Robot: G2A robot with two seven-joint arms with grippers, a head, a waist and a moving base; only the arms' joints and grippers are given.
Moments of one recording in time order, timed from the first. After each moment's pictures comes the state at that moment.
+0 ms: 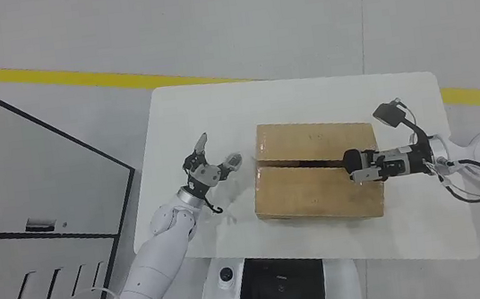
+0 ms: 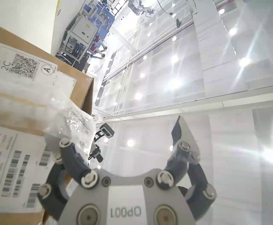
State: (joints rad) left arm 1.34 -1.33 -1.21 -1.09 -1.07 -0.29 -0.83; right arm -0.96 -0.53 0.77 -1.54 0.58 -0.71 1.06
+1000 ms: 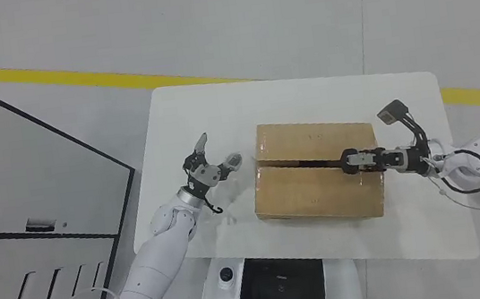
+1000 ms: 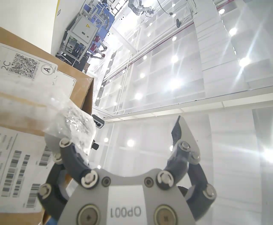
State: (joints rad) left arm 1.34 -1.33 -1.21 -1.09 -1.07 -0.29 -0.83; right arm -1.00 -0.60 0.76 -1.37 0.77 -0.62 1.08
